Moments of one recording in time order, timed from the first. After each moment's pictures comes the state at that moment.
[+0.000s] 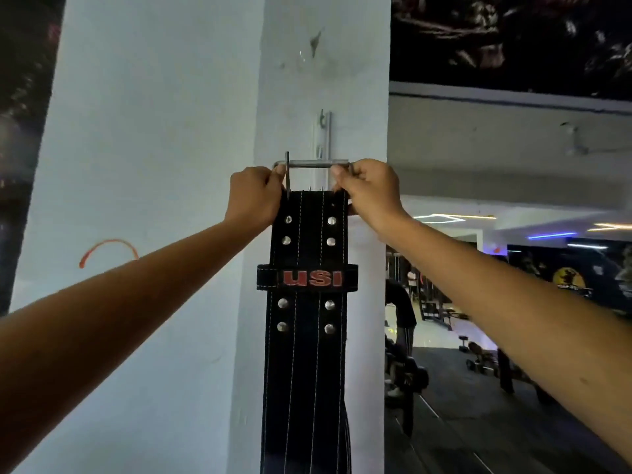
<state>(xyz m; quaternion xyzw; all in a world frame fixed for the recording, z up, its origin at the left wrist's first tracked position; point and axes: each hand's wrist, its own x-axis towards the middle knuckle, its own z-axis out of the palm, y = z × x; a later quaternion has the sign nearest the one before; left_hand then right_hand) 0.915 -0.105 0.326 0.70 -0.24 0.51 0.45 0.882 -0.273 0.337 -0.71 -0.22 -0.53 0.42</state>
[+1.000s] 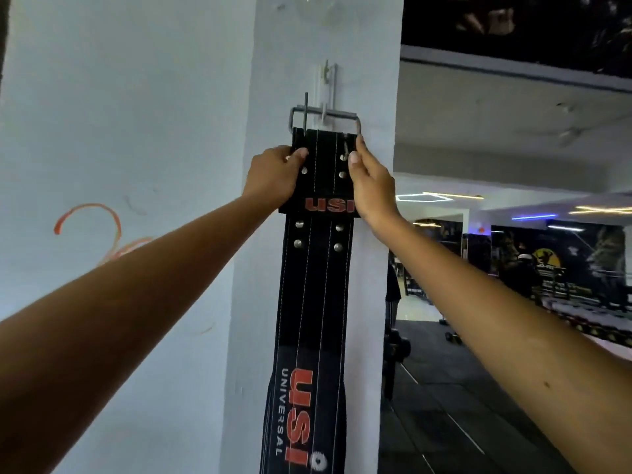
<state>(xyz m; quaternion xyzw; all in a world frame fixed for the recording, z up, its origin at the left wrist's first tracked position) 0.966 -0.127 0.313 0.74 -0.25 0.44 0.45 0.937 -0.284 0.299 -0.72 -0.18 -0.51 0.43</state>
